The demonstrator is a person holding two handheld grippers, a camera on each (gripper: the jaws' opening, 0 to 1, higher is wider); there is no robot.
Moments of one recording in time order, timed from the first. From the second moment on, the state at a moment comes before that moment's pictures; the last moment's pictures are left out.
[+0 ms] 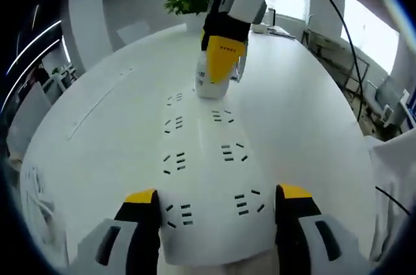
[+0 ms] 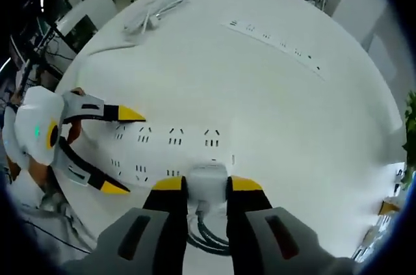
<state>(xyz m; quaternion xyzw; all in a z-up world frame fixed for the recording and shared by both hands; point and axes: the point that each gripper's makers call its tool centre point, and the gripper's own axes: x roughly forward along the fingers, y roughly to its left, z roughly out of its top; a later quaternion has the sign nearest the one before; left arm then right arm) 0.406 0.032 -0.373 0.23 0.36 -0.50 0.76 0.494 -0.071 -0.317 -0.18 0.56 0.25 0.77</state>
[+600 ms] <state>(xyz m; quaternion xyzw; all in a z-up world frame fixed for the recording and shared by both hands) 0.406 0.033 -0.373 0.21 0.36 -0.49 0.76 0.480 -0.074 -0.325 -0.19 0.54 0.25 0.78</state>
